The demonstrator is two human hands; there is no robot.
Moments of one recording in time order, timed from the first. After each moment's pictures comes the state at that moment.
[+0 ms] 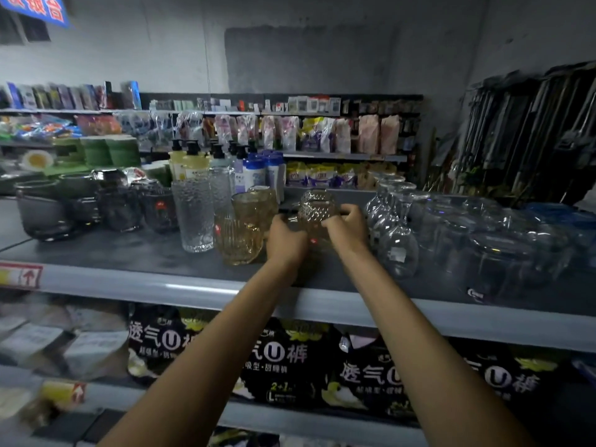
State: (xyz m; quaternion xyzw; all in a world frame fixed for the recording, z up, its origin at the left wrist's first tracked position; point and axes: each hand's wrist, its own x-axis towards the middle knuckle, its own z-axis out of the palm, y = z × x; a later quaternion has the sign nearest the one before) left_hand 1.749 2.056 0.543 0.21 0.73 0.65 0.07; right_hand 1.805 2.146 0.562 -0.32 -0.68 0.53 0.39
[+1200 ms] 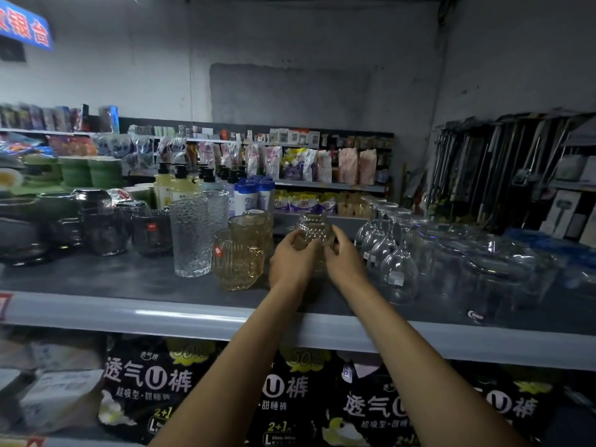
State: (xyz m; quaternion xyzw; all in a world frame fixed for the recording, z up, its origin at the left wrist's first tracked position) left_hand 1.731 2.072 0.530 0.27 0.68 0.68 0.08; right_hand 1.795 2.153 0.537 -0.24 -0.76 0.46 0.39
